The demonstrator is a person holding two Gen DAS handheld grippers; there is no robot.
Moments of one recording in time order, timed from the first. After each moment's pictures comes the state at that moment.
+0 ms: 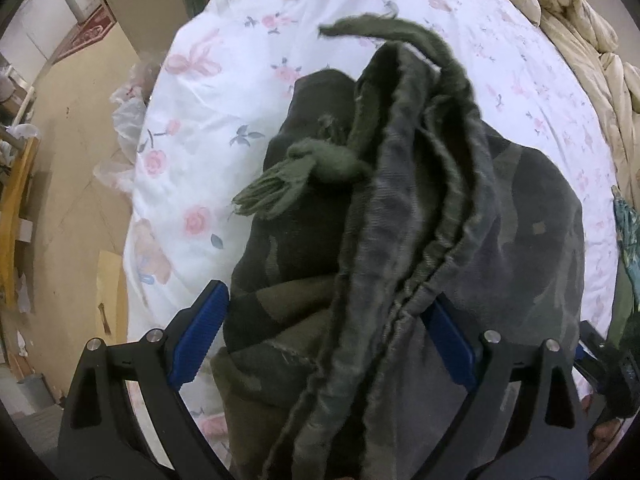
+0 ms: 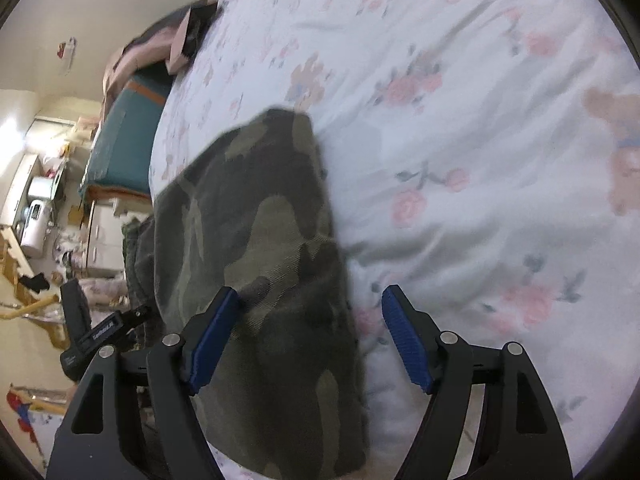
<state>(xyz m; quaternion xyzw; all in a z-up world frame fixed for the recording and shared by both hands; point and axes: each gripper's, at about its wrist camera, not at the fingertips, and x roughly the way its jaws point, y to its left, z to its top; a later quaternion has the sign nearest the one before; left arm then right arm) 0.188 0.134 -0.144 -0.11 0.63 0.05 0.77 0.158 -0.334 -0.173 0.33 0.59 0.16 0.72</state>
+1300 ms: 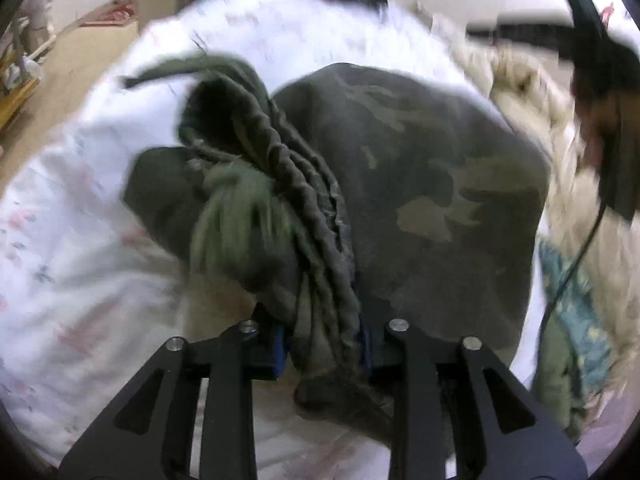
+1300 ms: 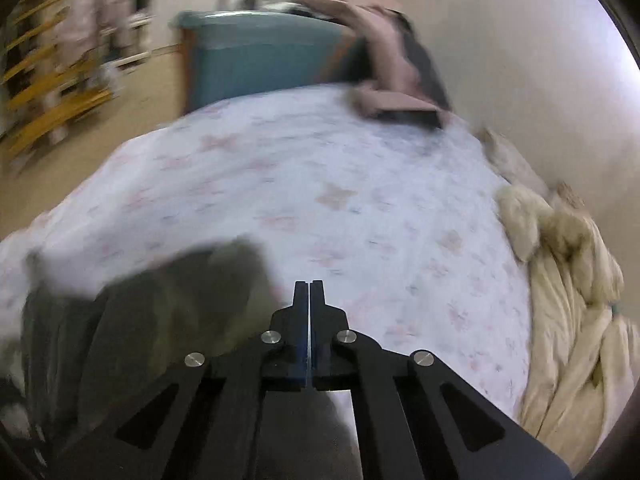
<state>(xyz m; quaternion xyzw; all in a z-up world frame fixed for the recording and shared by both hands) 0.120 -0.021 -0.133 -0.24 0.51 0.06 0.83 0.361 -0.194 -0.003 -0.29 0.38 0.30 0.83</state>
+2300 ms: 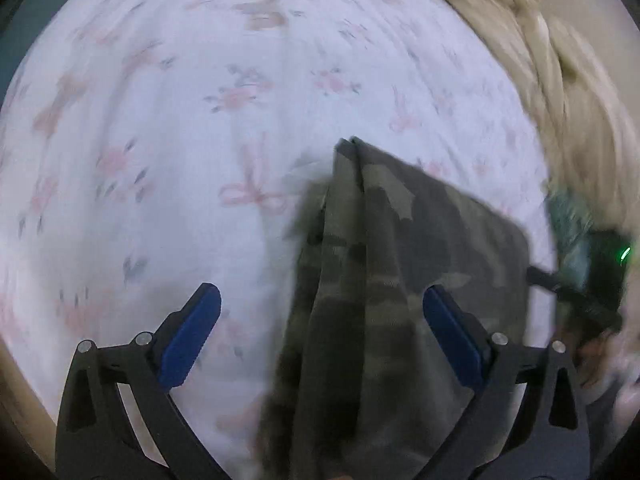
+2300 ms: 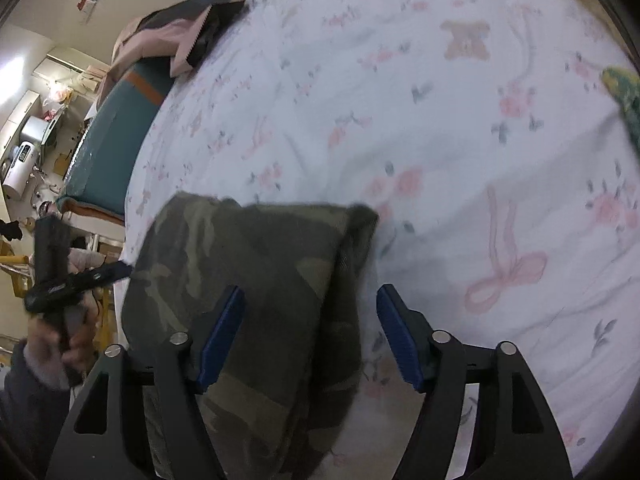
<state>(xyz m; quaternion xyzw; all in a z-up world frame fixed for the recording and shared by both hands) 0.375 0.051 -0.142 -0.07 0.63 -0.15 0.76 0.327 -0.405 -0.155 0.23 0.58 0.19 0.76</state>
